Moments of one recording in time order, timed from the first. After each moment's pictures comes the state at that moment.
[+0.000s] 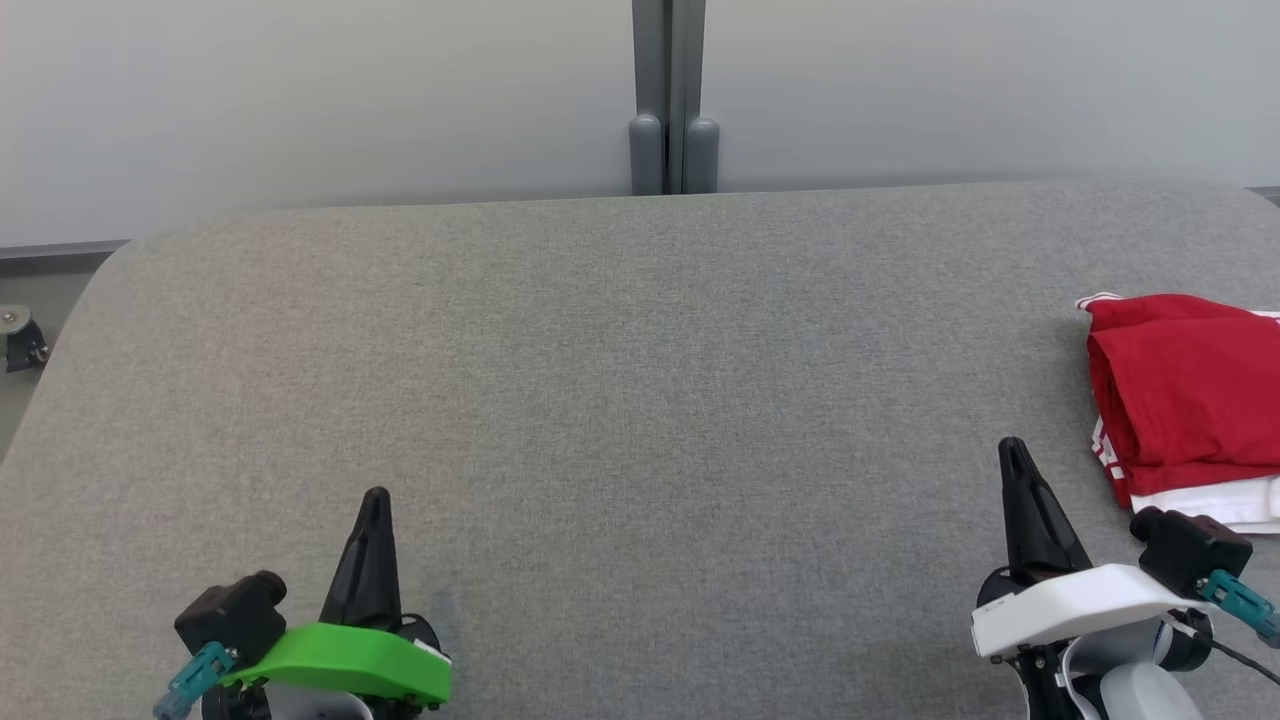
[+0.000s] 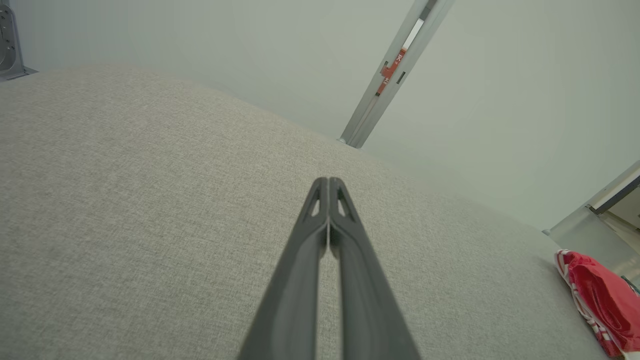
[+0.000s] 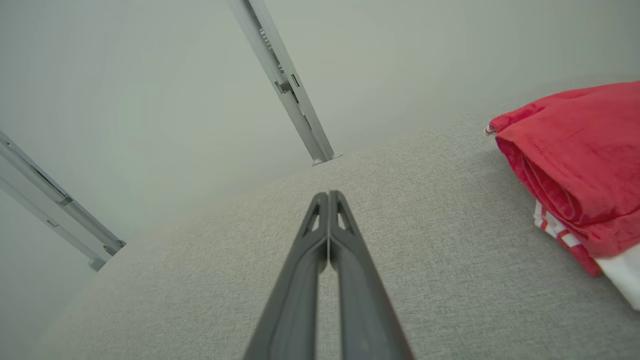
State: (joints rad) left arm -0.02 0.05 -0.15 0.21 -0.58 -0.05 -0.20; right arm -0.02 -0.05 0.01 0.18 0.47 0.13 -0.20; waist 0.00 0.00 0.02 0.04
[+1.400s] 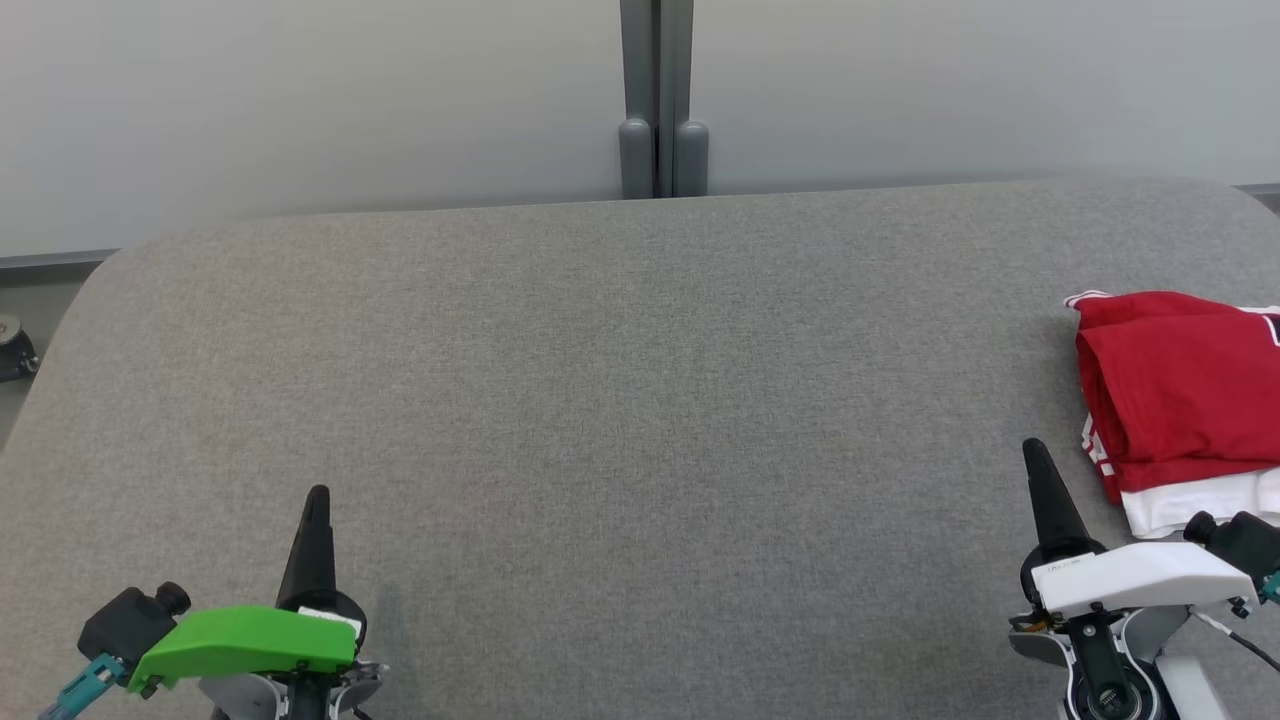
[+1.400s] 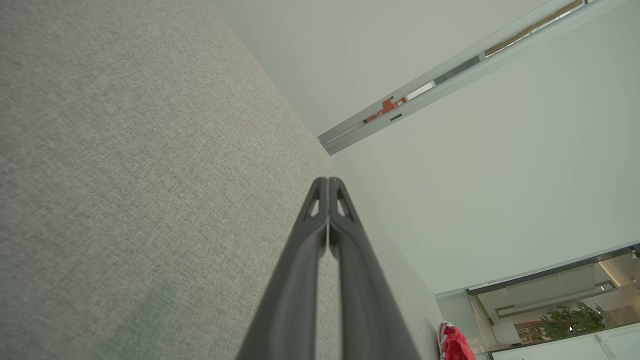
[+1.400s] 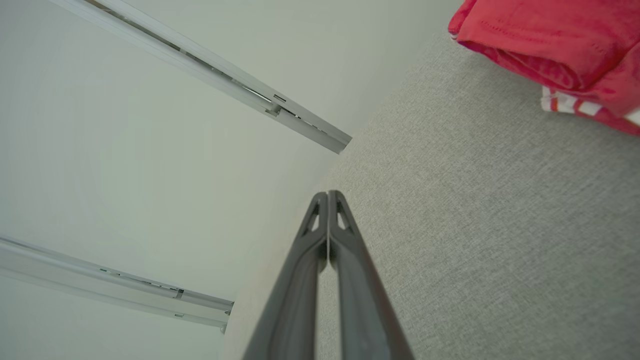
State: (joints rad) left arm -0.05 0.07 -0.04 0.23 -1.12 -0.09 -0.06; right arm -0.06 -0.06 -0.03 0.21 1.05 0.13 -0.06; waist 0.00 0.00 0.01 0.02
